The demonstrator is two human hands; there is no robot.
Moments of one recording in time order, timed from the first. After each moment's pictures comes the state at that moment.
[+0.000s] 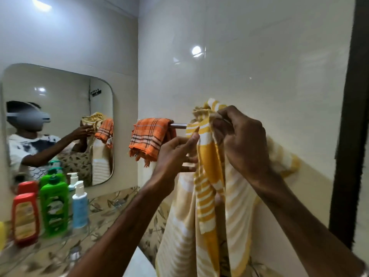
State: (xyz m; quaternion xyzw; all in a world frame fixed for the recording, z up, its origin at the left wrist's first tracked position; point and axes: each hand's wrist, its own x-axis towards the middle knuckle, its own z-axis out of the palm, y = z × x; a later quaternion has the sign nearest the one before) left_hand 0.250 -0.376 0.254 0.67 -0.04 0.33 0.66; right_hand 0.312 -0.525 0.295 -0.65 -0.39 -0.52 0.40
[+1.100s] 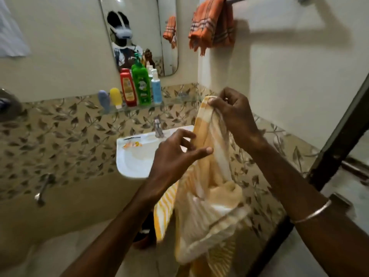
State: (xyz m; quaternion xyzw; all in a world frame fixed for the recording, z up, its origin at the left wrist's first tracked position) left_hand 0.031 -0.523 0.047 0.78 0.30 0.35 0.43; right_hand 0.200 -0.575 0.103 -0.60 -0.47 0.07 0.64
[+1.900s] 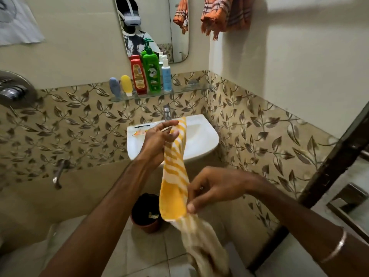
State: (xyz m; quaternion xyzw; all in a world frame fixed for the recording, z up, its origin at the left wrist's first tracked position) left_hand 0.011 -0.445 0.011 0.51 0.31 0.36 0.72; right_hand 0.140 -0.614 0.015 -0.48 -0.76 0.41 0.17
